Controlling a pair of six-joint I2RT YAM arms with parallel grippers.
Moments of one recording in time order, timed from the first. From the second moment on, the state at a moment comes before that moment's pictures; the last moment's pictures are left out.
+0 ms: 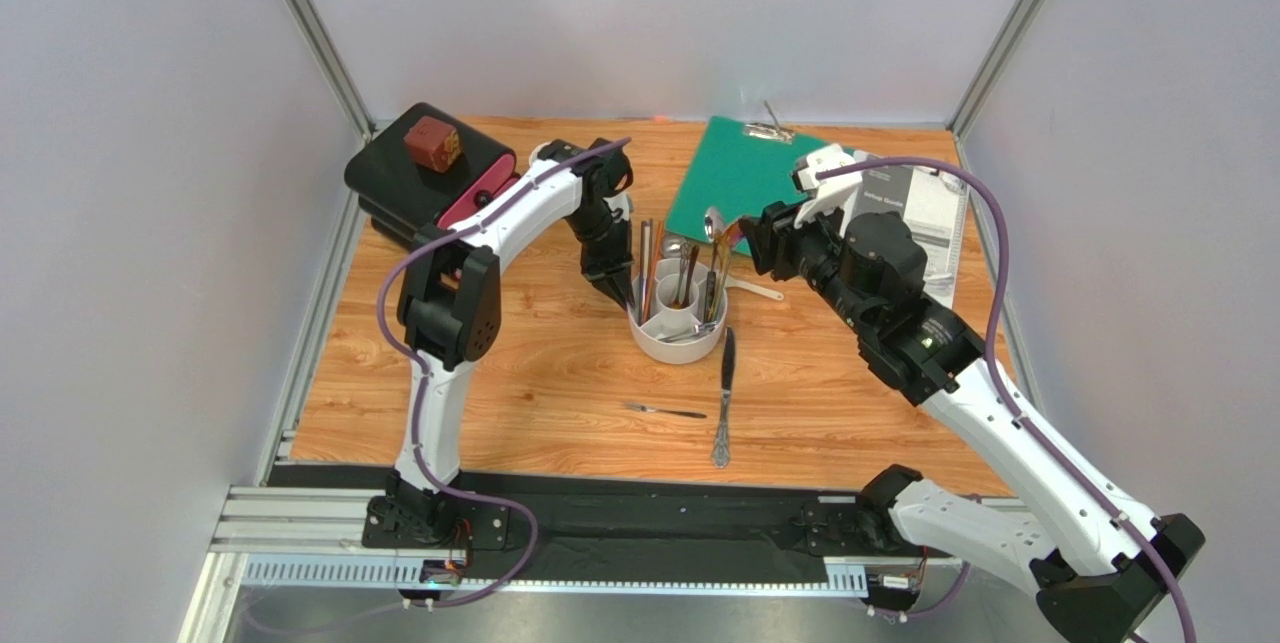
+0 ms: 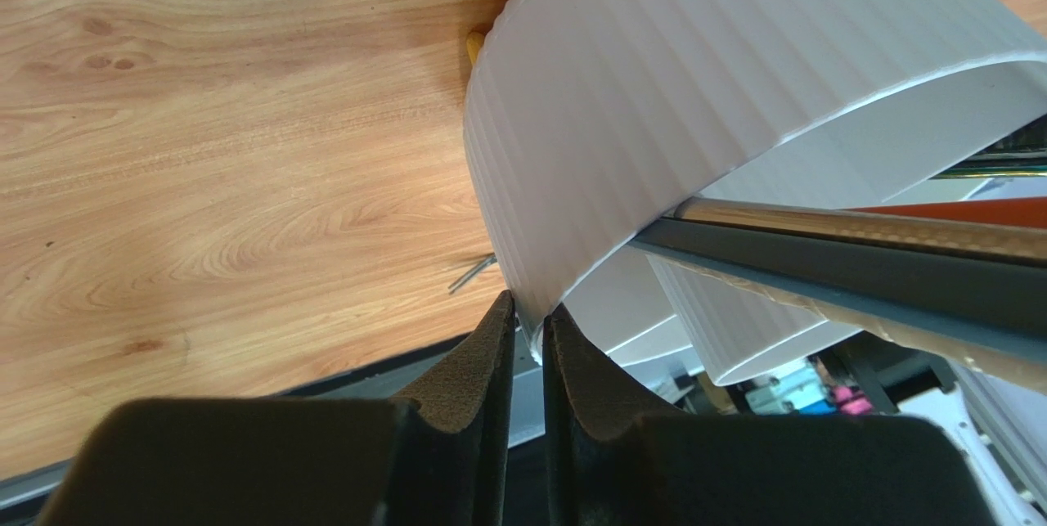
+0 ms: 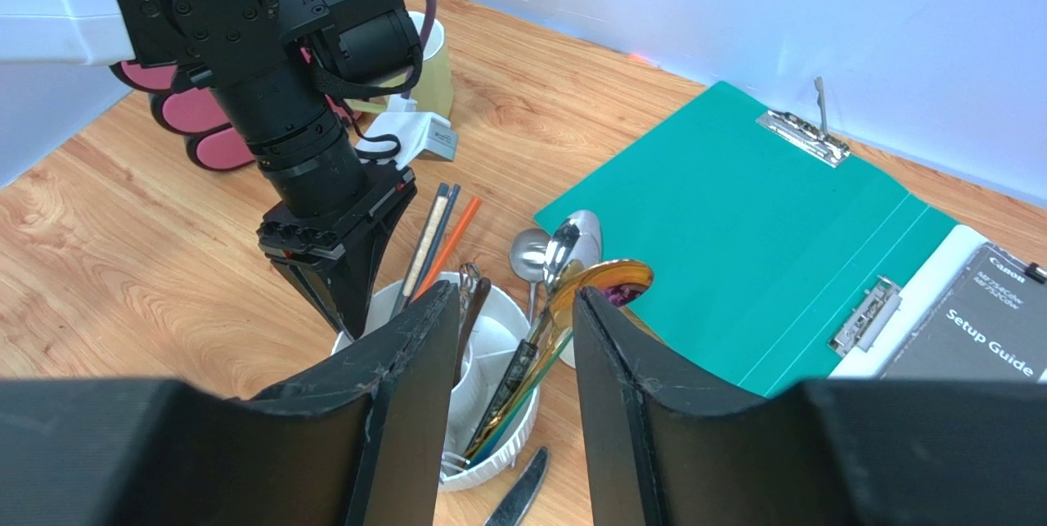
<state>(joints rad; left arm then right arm) -0.49 2.17 1.89 -1.24 0.43 -0.54 0.64 0.95 1.03 -0.21 0.14 0.06</state>
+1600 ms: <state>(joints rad) -0.44 2.01 1.74 -1.32 -0.12 -0.44 0.61 1.10 0.80 -0.25 0.08 0.13</state>
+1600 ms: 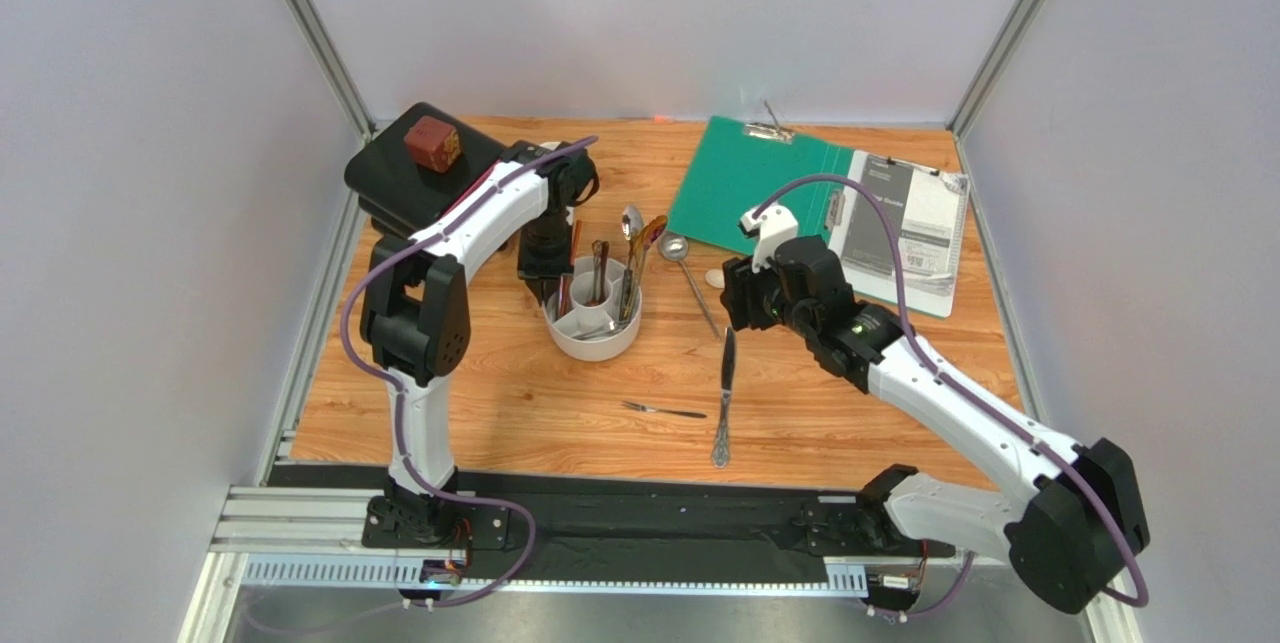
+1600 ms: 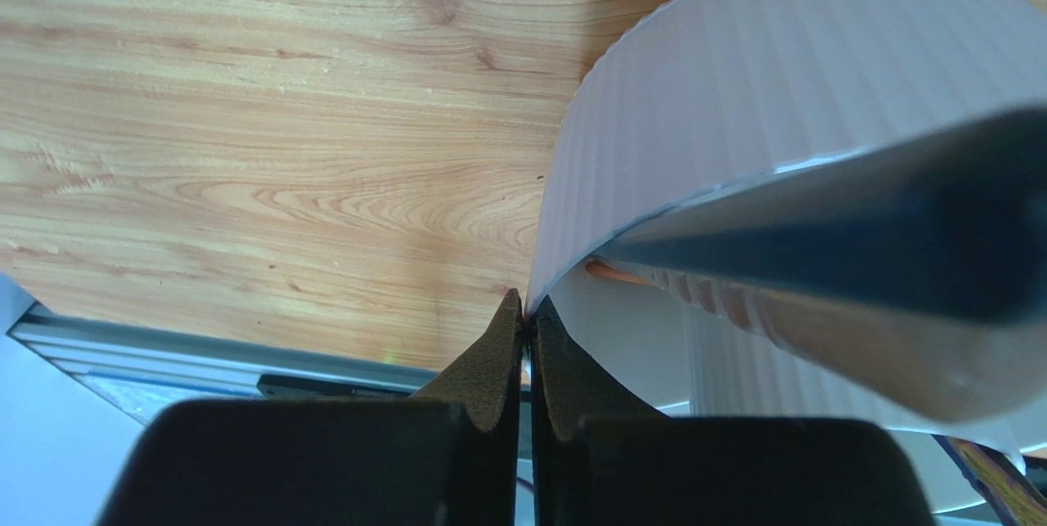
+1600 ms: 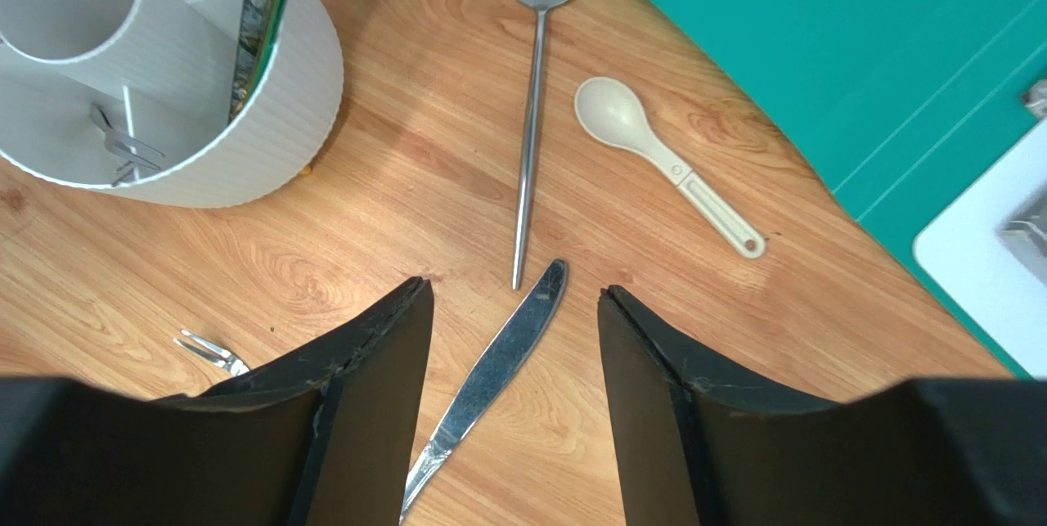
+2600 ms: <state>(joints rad) -0.31 1.74 1.73 -1.28 -0.19 -0.44 0.59 1.78 1.16 -0.18 0.01 0.11</state>
